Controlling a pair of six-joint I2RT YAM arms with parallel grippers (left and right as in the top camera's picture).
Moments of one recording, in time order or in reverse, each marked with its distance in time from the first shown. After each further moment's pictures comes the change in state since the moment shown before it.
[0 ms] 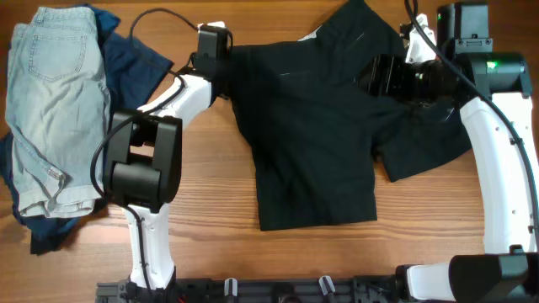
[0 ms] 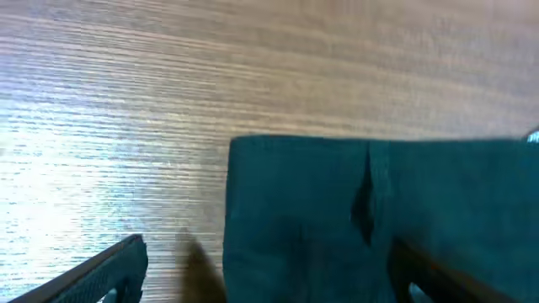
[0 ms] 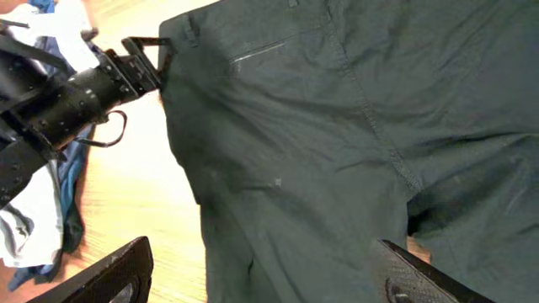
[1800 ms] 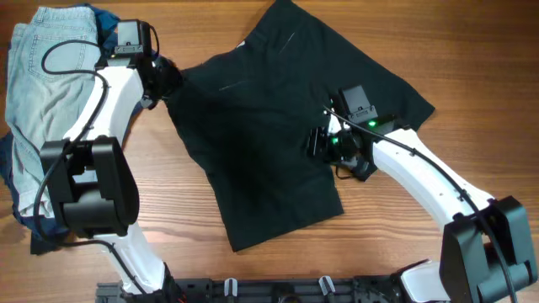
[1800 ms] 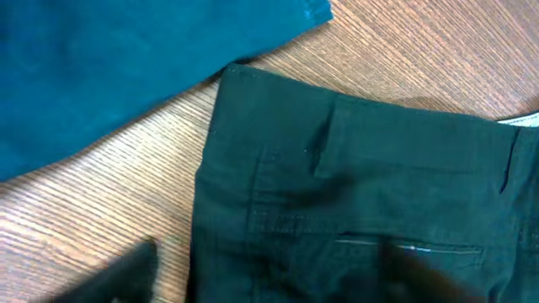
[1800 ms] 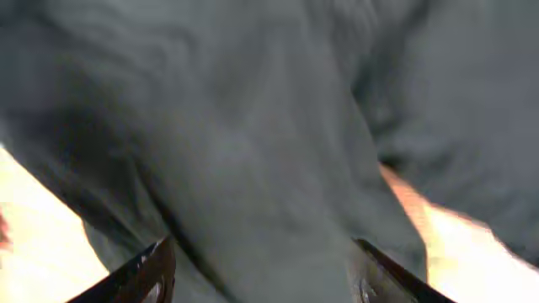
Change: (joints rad) left arm 0.283 -0.216 0.014 -0.612 0.108 -0.244; right arm 0.343 0.031 -0.625 0.517 0.081 0.338
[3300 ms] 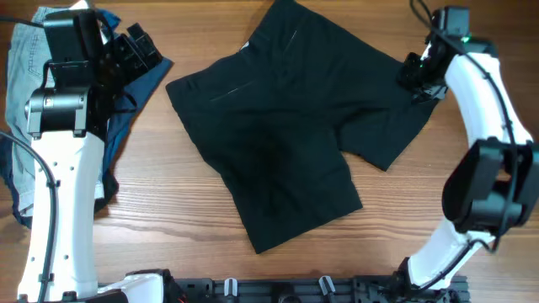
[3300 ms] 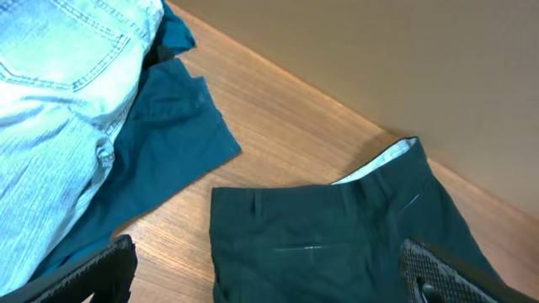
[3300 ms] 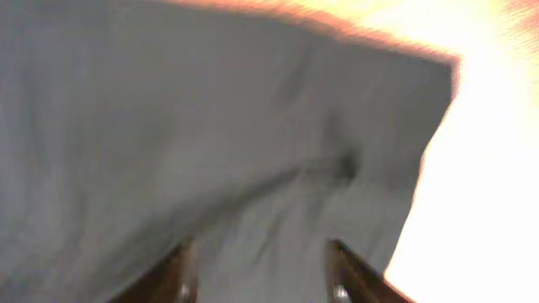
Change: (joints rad) left arm 0.000 -0.562 -0.002 -0.086 -0.087 0.109; right arm -0.485 0.357 0.637 -0.325 0.253 -0.240
